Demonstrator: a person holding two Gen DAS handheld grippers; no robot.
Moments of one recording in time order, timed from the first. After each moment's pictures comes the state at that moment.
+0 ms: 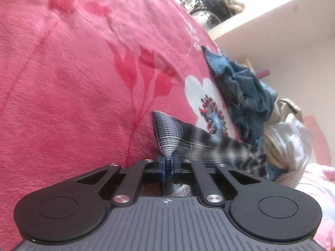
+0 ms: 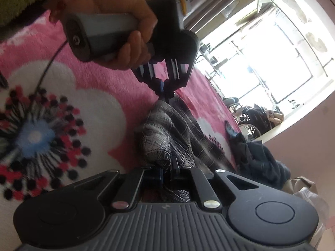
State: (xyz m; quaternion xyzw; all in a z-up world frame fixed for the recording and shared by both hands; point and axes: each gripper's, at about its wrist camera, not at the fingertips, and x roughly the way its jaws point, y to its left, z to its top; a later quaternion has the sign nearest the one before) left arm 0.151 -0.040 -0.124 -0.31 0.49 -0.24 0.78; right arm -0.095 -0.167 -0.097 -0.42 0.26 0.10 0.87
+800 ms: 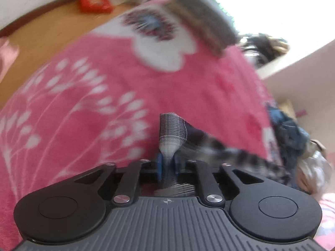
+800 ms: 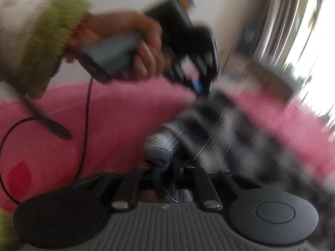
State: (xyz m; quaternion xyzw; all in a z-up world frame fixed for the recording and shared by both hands) left arm 0.081 0.233 -0.118 -0.33 0.48 -0.09 0.81; right arm -0.107 0.006 -0.095 -0.21 0.35 0.39 0.82
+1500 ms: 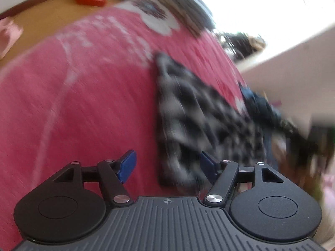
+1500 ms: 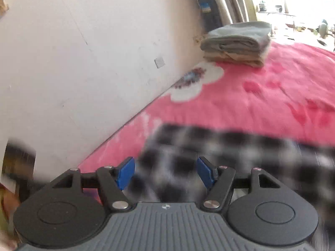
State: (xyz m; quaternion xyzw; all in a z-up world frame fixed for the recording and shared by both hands) left arm -0.081 0.227 -0.106 -0.32 0.45 -0.15 0.82; right arm 0.036 -0.075 -0.009 0.02 0.40 0.39 0.83
